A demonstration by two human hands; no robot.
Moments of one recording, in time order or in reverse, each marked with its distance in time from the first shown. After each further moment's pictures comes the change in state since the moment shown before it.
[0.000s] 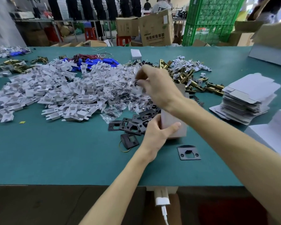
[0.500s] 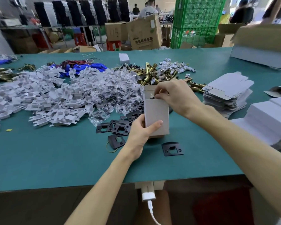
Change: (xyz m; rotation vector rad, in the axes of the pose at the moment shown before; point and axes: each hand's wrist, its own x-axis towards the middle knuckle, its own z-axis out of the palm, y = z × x) left_hand -0.003 0.007 0.003 -0.065 -0.026 -0.037; right_hand -0.046 0.065 -0.057 -0.273 -0.031 0.081
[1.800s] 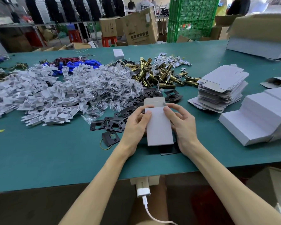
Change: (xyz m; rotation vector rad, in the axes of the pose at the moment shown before) left_hand -0.002 0.004 0.006 0.150 -0.013 0.109; right_hand -0.088 0.028 0.083 1.360 0.358 0.580
